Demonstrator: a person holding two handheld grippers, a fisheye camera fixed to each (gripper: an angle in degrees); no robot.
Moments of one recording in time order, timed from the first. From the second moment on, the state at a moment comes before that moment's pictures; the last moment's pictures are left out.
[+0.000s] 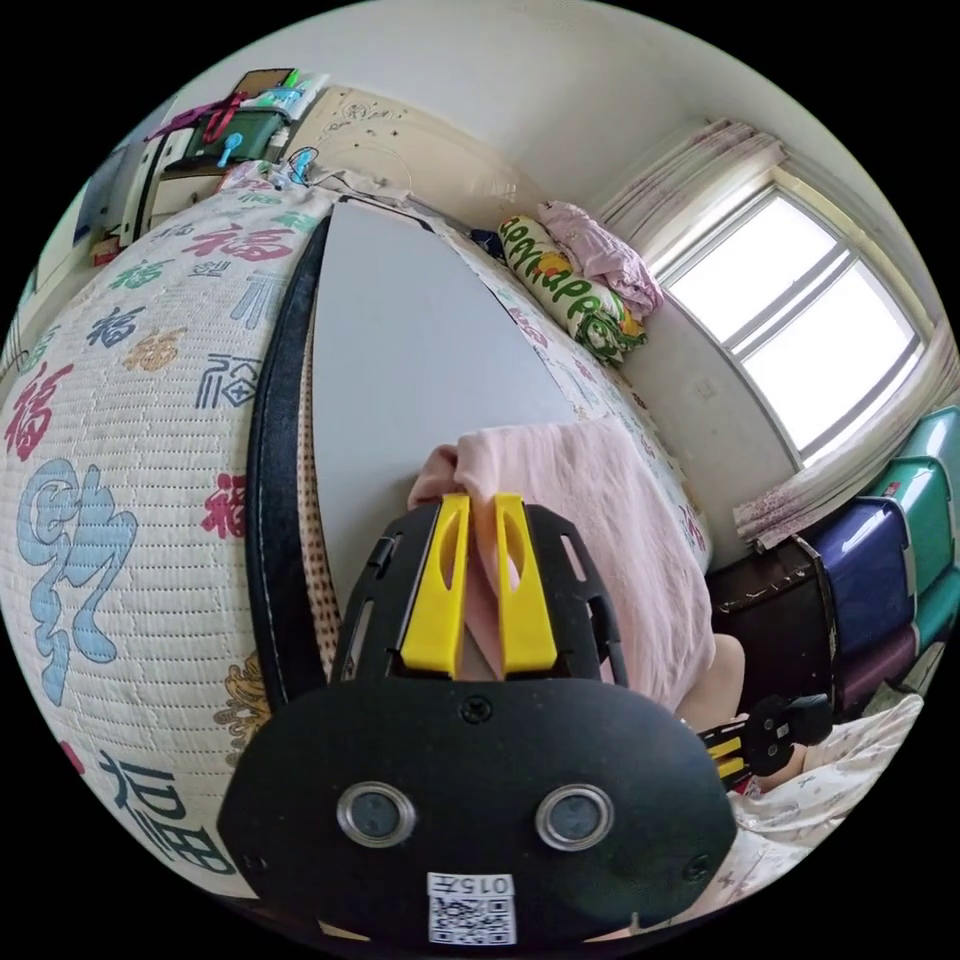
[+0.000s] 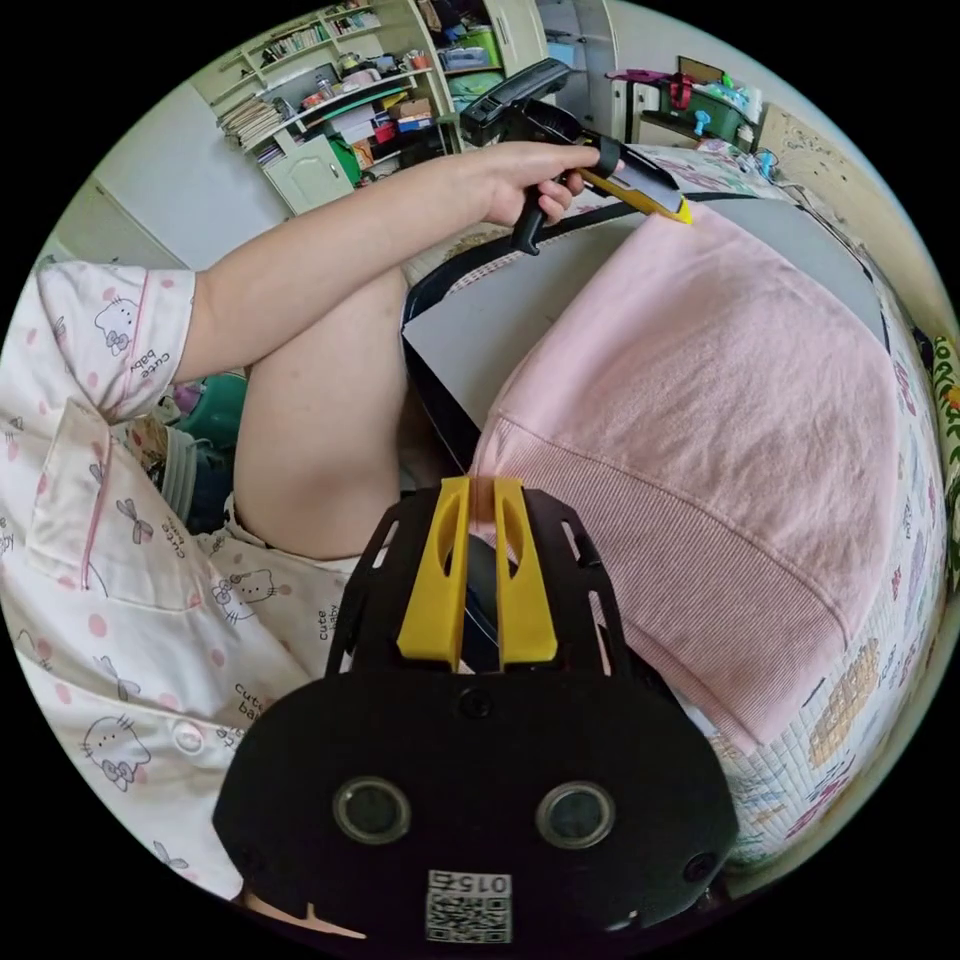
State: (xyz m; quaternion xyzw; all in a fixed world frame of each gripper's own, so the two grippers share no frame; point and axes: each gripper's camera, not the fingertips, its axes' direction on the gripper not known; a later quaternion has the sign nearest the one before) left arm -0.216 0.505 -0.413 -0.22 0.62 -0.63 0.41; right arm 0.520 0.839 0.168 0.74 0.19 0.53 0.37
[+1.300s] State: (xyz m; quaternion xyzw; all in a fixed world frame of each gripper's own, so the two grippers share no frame) left arm -0.229 0.488 -0.406 -0.24 0.61 -0.60 0.45; right arm 0.265 0.973 0.364 0.87 0.14 0.46 -0.07
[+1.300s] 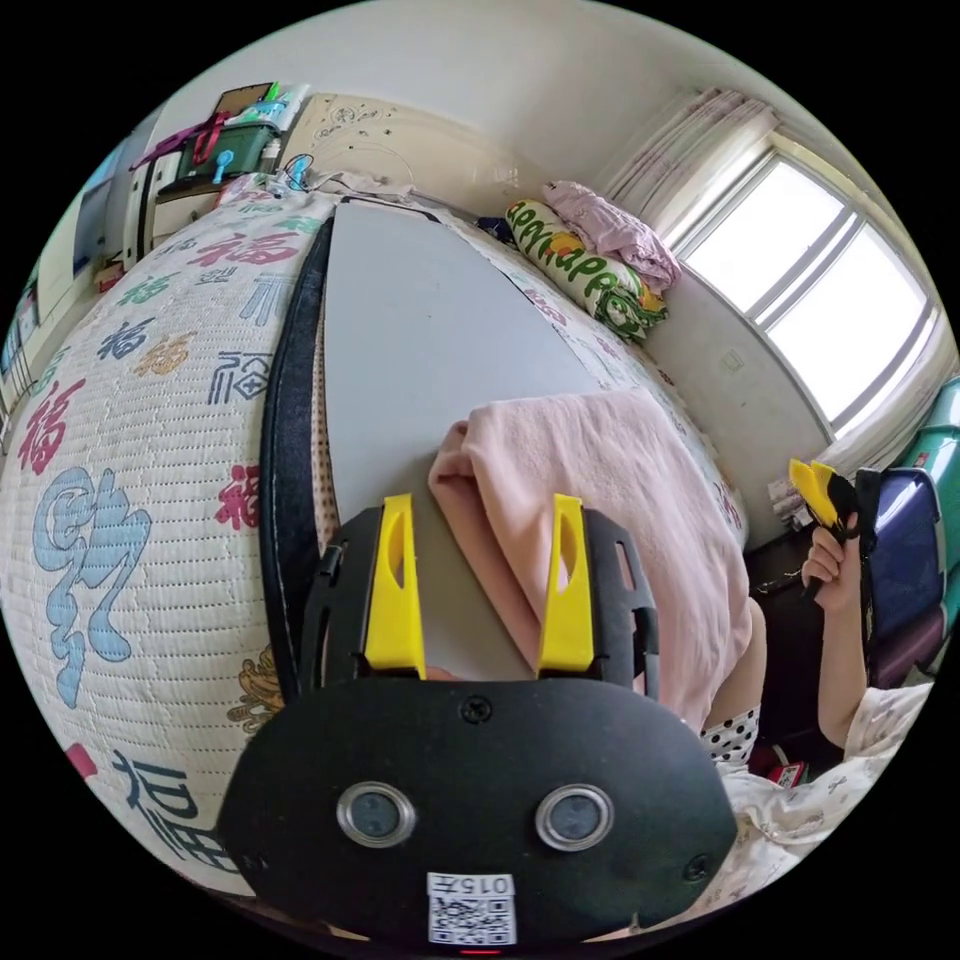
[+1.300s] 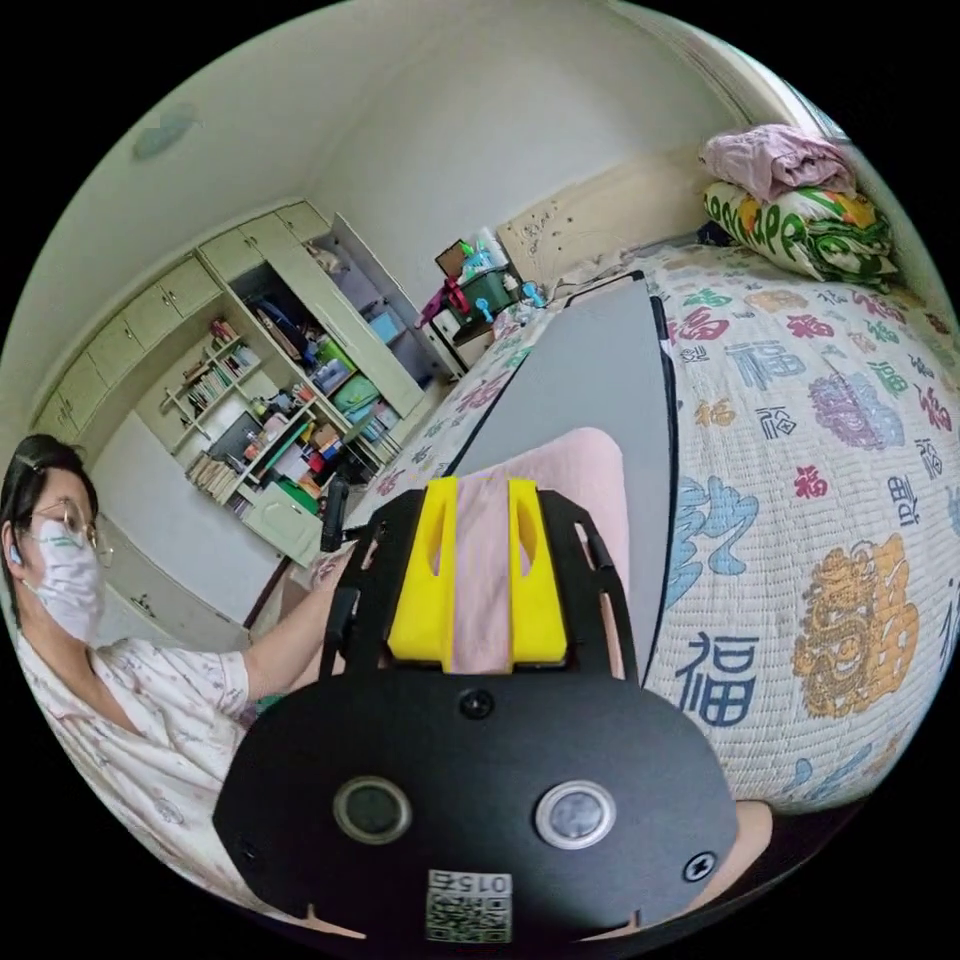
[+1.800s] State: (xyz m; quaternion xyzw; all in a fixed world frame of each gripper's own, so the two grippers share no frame) left arm -0.230 0.547 -0.364 -0.22 0.64 -0.65 0.35; right arm 0.336 1.111 0.395 0.86 -0.04 0.50 0.07
